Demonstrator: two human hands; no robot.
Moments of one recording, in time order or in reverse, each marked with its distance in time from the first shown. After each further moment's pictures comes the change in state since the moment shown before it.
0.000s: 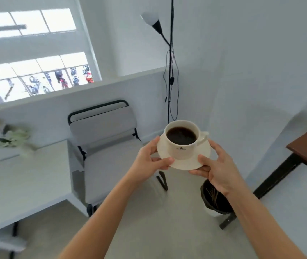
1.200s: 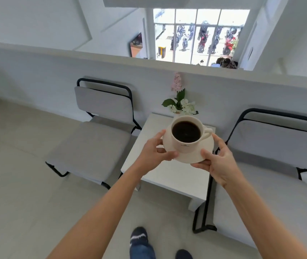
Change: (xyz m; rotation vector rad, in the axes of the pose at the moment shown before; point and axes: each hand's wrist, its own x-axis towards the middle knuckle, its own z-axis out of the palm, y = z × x) left_hand -0.207 -0.145 -0.659 -0.026 0.812 -0.241; right_hand 0.145 0.244 0.718 -0.275 -0.681 0.317
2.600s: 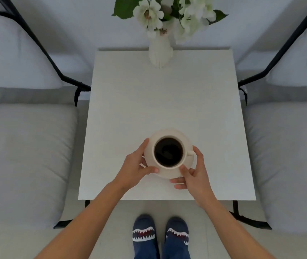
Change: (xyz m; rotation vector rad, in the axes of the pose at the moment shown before) left_hand 0.255 -0.443 -0.067 0.321 -0.357 -0.228; right_hand 0.314 0.365 0.011 -0.182 0.299 0.264
